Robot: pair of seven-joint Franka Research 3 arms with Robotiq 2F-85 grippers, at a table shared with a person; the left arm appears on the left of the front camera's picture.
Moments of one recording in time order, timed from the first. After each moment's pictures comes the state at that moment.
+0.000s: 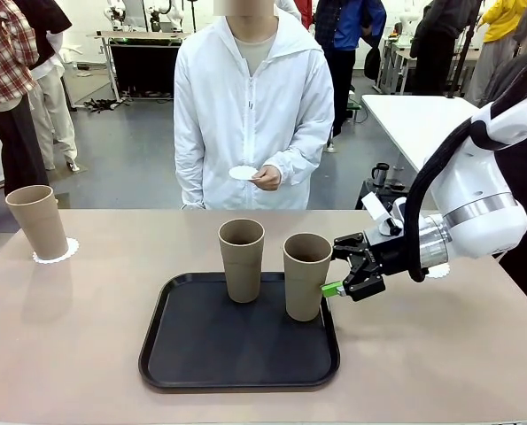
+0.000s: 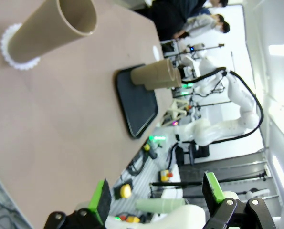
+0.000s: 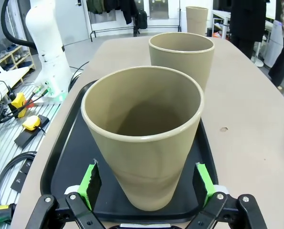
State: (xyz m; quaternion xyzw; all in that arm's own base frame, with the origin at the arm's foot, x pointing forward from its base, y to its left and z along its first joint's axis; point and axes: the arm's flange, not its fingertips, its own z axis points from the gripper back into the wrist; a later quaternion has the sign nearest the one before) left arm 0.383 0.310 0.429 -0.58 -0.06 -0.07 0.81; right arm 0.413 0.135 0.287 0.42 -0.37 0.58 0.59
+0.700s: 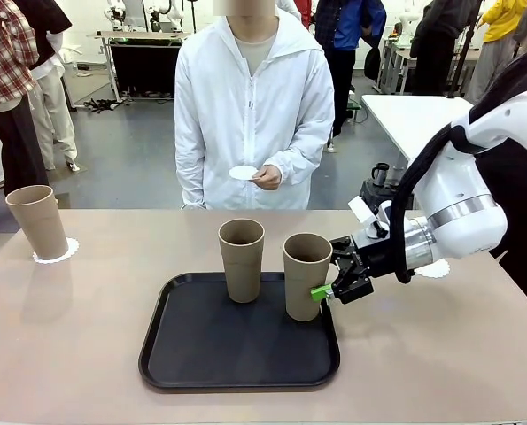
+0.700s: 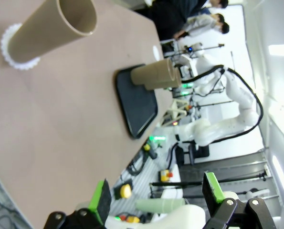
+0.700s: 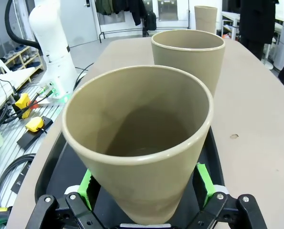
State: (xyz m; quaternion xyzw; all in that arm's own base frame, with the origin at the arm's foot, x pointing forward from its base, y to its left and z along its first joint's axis) left arm 0.383 0.310 0.429 -0.58 -0.06 -0.07 0.81; right arm 0.422 0.158 0.272 0.44 -0.36 0.59 0.58
